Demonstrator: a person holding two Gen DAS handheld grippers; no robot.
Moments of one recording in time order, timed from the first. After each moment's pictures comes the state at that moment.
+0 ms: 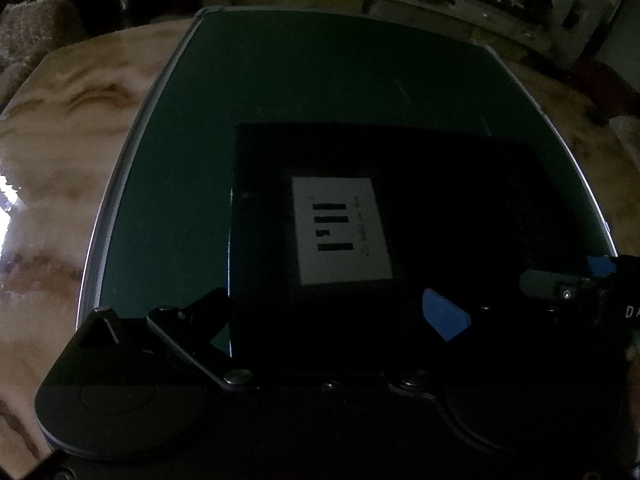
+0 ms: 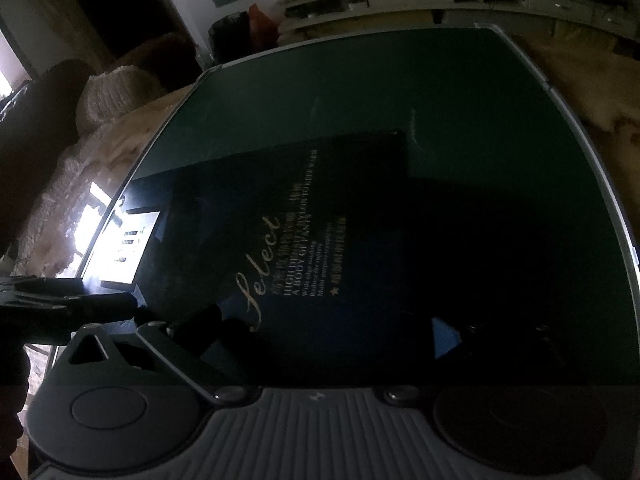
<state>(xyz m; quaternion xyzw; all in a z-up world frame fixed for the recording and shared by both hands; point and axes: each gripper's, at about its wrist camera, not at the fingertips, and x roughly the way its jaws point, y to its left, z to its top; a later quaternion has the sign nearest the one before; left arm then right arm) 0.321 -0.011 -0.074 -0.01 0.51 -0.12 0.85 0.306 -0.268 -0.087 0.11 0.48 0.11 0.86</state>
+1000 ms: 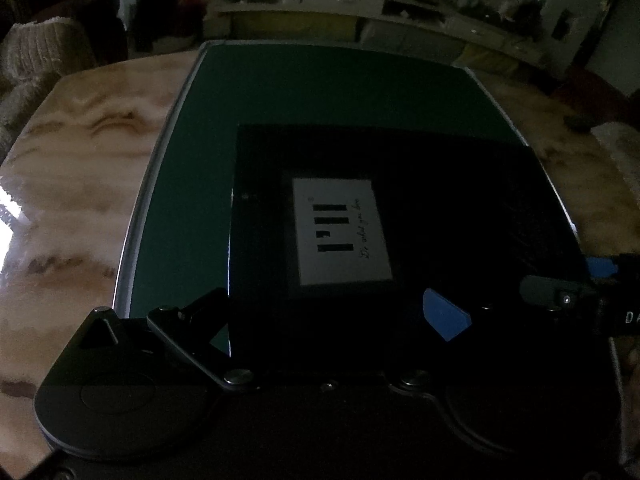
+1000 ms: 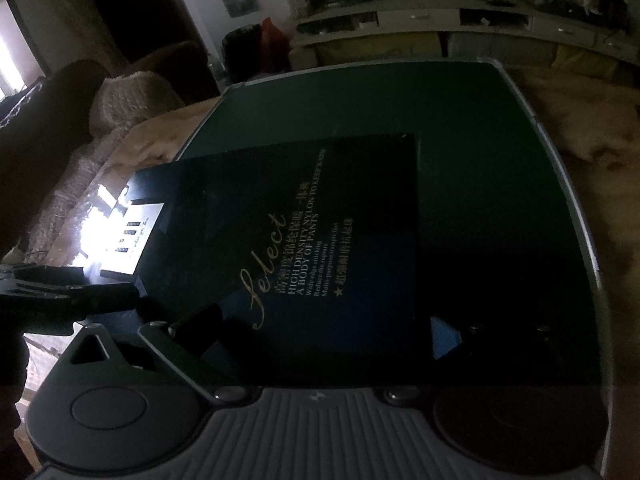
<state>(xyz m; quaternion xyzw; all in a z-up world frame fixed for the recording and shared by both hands) 0.282 -0.009 -0.026 0.00 0.48 -0.13 0.87 0.271 -0.261 -0.039 0.10 0.46 0.11 0.88</state>
